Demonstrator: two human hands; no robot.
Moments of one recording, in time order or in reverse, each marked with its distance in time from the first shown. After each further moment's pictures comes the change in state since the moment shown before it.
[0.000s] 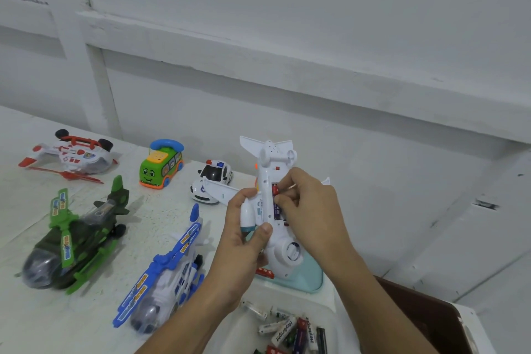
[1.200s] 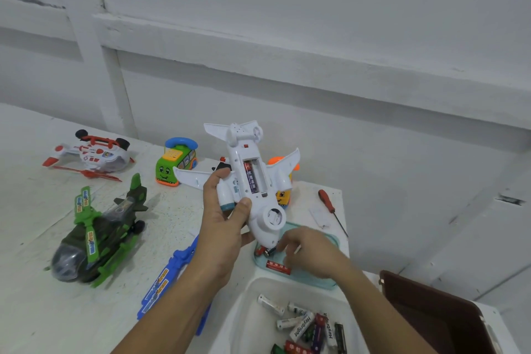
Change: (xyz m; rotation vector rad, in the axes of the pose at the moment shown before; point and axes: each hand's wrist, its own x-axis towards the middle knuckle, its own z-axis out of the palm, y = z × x) left_hand 0.014 0.019 -0.034 -0.087 0.196 0.057; right_hand -0.004 0.080 0.048 -0.197 -0.641 0.157
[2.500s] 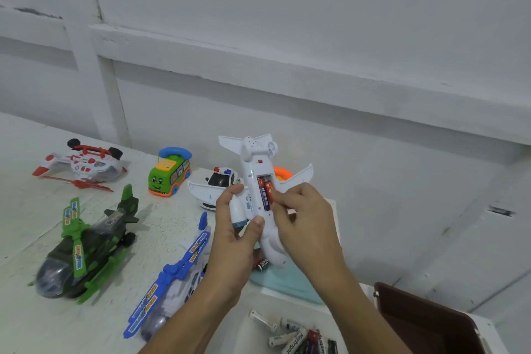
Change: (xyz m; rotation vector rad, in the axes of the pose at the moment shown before) left_hand -0.011 -0.002 0.026 -0.005 -0.046 -0.021; right_hand -0.033 -0.074 -0.031 0.119 0.789 -0.296
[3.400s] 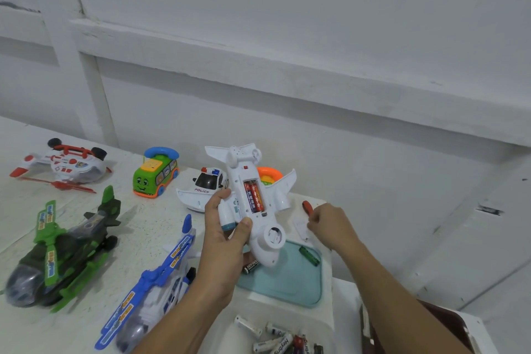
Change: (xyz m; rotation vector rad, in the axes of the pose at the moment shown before) left_hand 0.017 -0.023 0.005 -0.018 0.072 -0.054; right_hand 0.047 0.148 0.002 -0.362 -0.418 0.421
